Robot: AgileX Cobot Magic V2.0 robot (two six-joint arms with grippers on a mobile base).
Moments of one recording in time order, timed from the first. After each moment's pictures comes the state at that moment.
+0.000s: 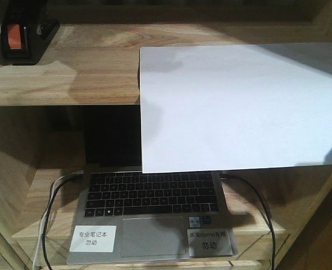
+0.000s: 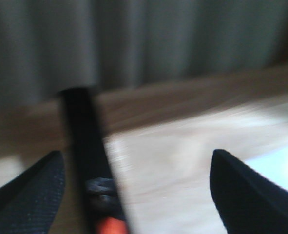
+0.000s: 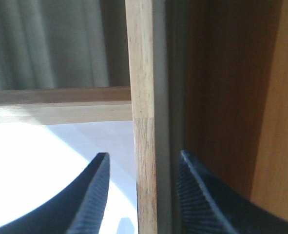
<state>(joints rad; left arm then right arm) -0.44 1.26 -1.69 0.16 0.93 -0.18 -0.05 0.49 -0.83 0.09 0.48 -0.06</state>
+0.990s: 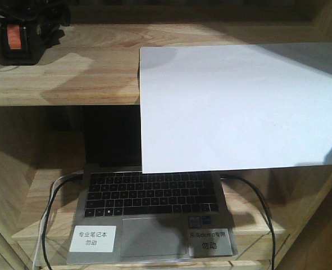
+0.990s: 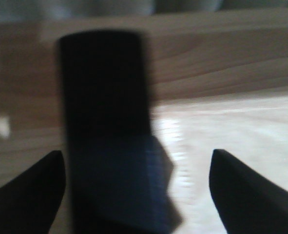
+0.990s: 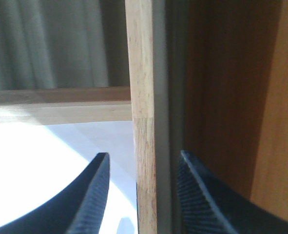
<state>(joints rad) -0.40 1.65 -2.02 0.24 1.26 -0.32 -0.05 0.49 -0.83 0.09 0.48 -0.06</state>
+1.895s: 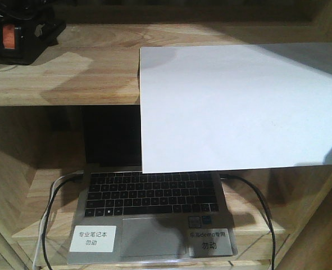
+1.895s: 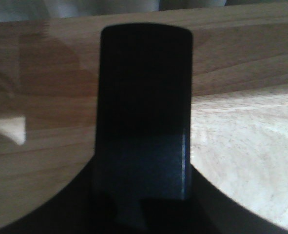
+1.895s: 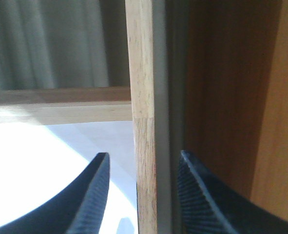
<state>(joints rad) -0.40 1.65 -2.03 0.24 1.26 -0.28 -0.05 0.49 -0.83 0.09 0.48 -0.06</state>
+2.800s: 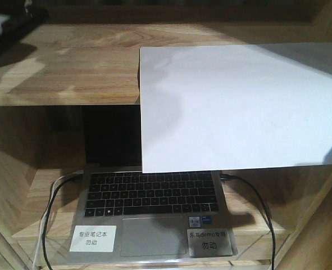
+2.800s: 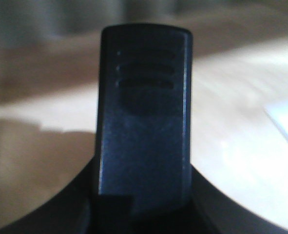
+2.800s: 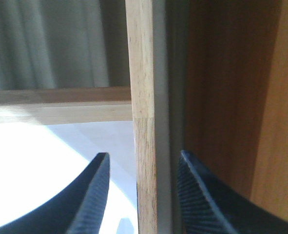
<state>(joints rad) -0.50 1.27 -1.76 0.14 1.21 -0.13 -0.05 0.49 -0.83 0.09 0.48 -0.06</state>
